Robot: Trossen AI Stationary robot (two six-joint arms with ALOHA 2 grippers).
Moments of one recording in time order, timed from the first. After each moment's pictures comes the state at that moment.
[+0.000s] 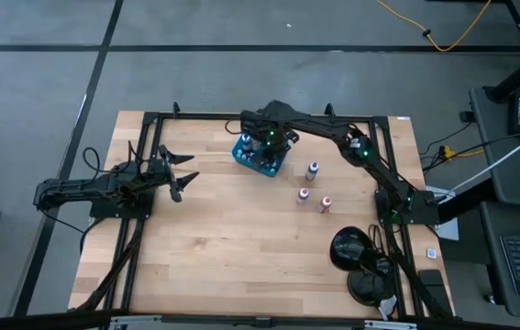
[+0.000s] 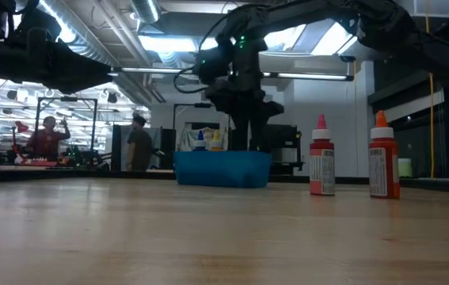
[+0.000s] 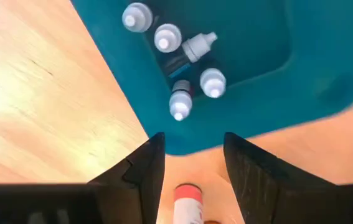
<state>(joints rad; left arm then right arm) 0.11 0.02 0.01 0.06 -0.29 0.05 -0.35 2.40 2.33 -1.55 -0.15 0.47</state>
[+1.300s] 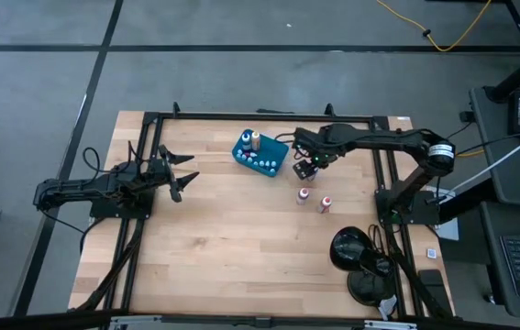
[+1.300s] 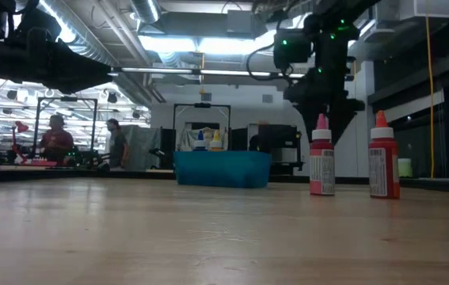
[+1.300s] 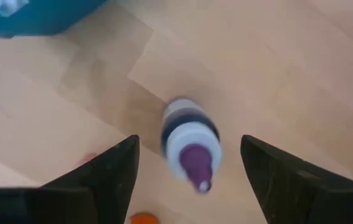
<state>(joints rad) 0.11 0.02 0.01 0.06 -0.29 0.05 -0.33 1.64 1.18 -0.97 0.09 0.65</state>
